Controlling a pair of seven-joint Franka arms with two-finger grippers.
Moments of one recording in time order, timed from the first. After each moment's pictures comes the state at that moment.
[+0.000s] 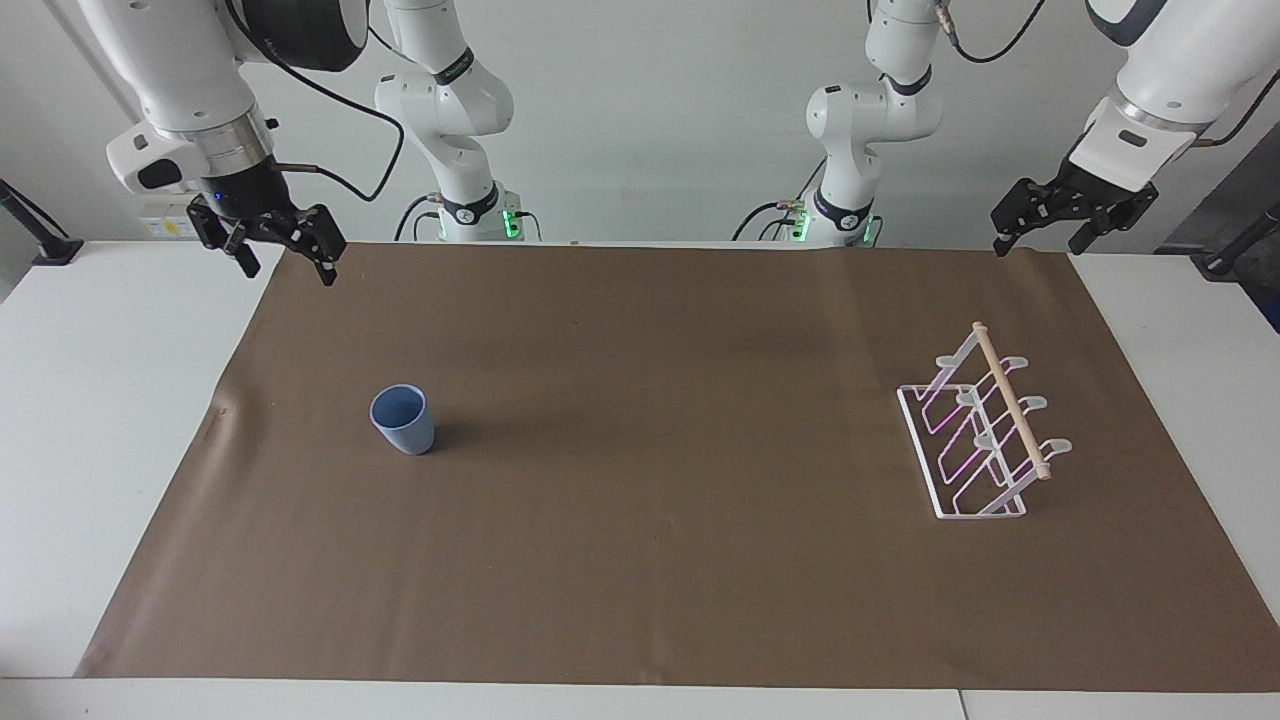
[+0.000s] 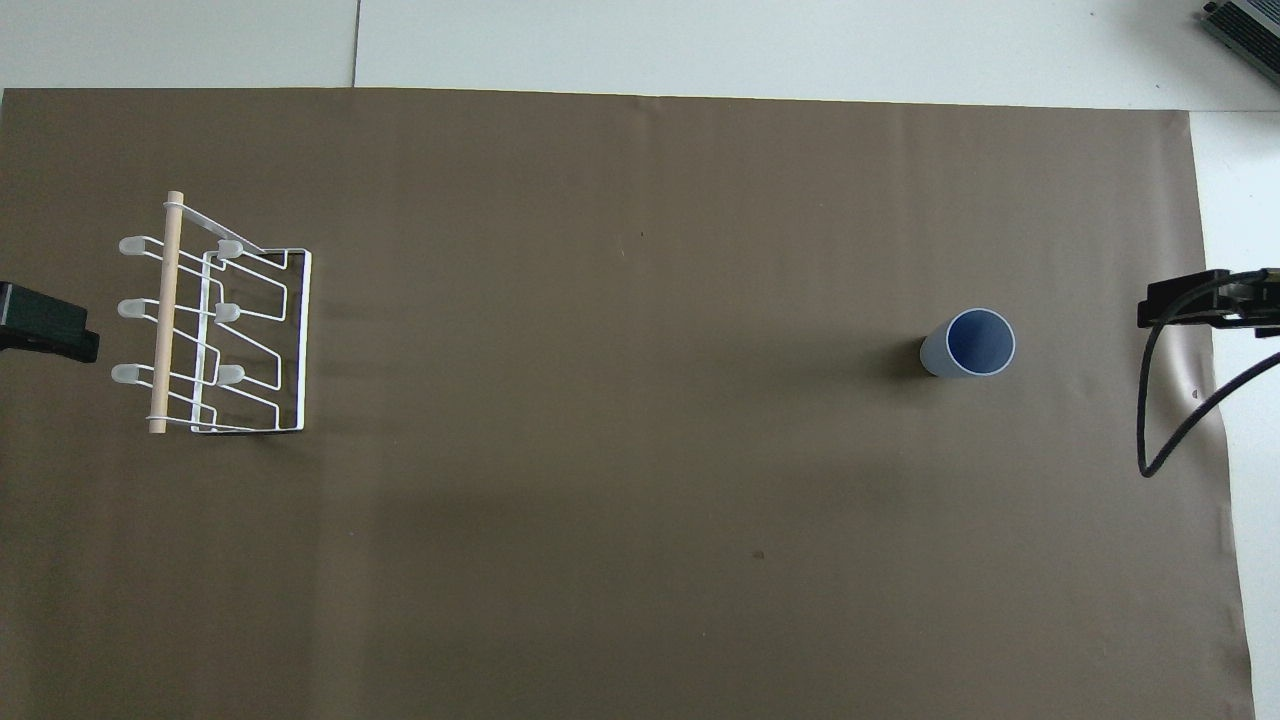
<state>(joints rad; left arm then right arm) -0.01 0.00 -0.02 -1.47 0.01 1.40 0.01 -0.05 -0.04 -0.03 -1.68 -0.04 1.73 0.03</state>
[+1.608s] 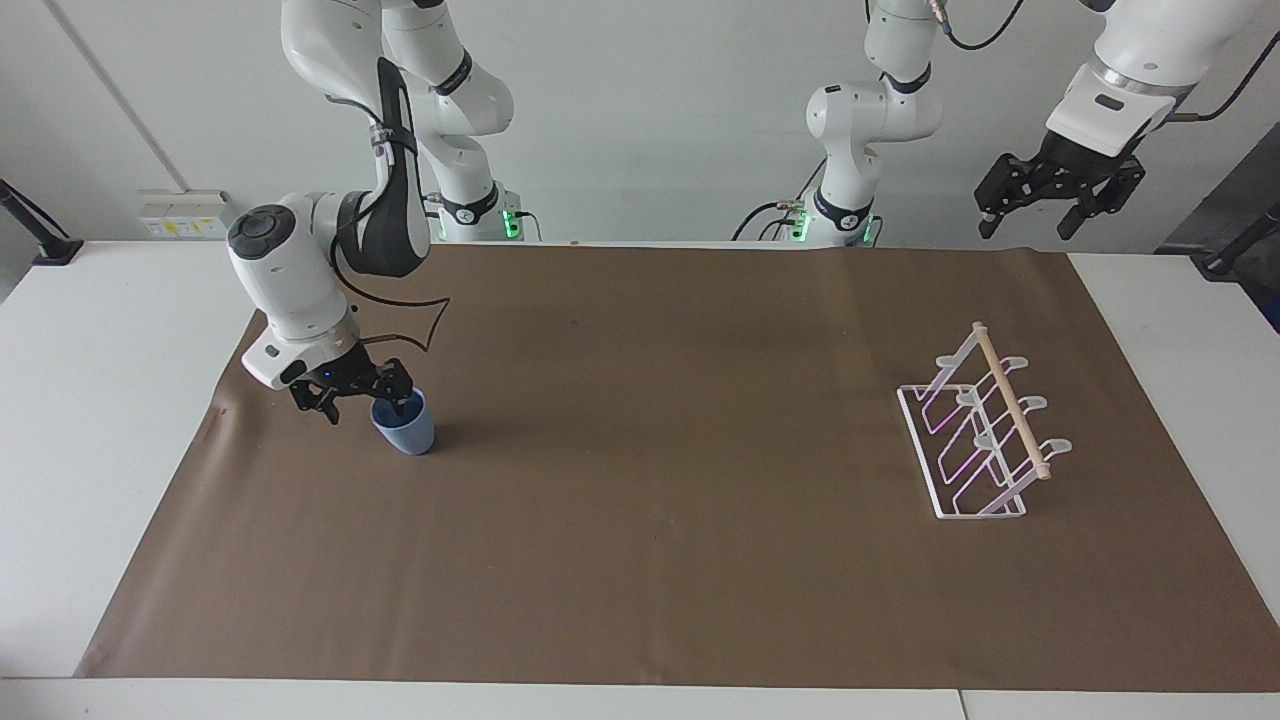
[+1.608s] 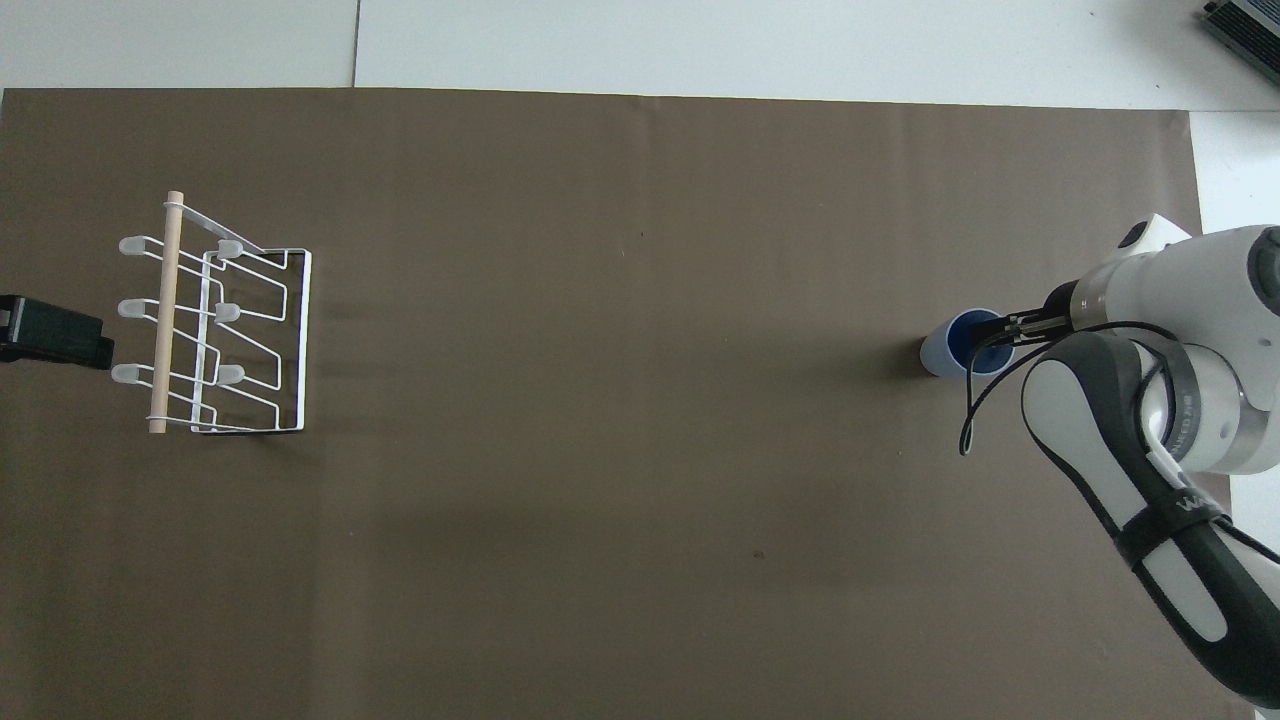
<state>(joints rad) -0.02 -0.05 -0.06 -1.48 0.01 1.40 0.01 -0.05 0.16 -0.02 -2.04 0.02 2.29 -0.22</state>
